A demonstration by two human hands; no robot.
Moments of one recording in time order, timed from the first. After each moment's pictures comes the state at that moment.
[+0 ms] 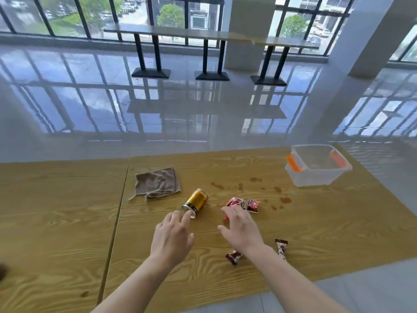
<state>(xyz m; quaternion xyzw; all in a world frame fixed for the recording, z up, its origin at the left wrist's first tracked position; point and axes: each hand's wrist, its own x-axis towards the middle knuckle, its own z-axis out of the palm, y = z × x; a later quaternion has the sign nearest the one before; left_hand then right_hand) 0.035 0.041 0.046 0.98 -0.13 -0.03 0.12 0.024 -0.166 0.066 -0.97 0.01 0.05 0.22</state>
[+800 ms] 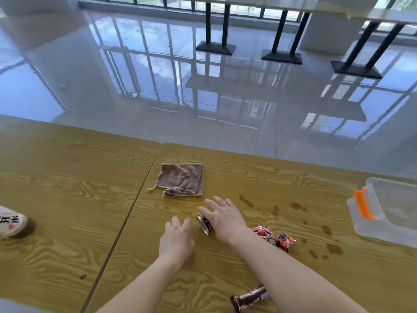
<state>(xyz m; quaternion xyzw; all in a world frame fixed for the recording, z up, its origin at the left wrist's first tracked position) 0.105 0.020 -0.031 0.97 0.15 -0.12 0.13 0.185 -0.127 0.005 -0.93 -0.34 0.16 -0.04</state>
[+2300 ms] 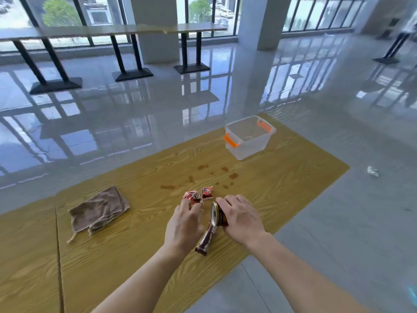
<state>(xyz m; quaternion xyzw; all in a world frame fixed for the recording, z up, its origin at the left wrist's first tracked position) 0.058 -0.075 0.044 0.92 -0.32 0.00 0.22 -0.028 -0.237 0.073 -0.99 0.09 -0.03 0.06</state>
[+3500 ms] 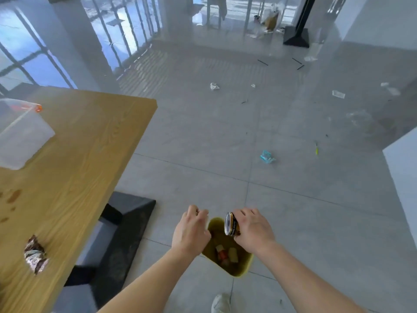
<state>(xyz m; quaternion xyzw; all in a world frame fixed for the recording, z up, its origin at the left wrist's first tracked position) -0.326 -0.393 -0.057 0.73 -0.64 -0.21 0.12 -0.514 -0.441 -0.052 -0.82 0.54 0.08 0.18</state>
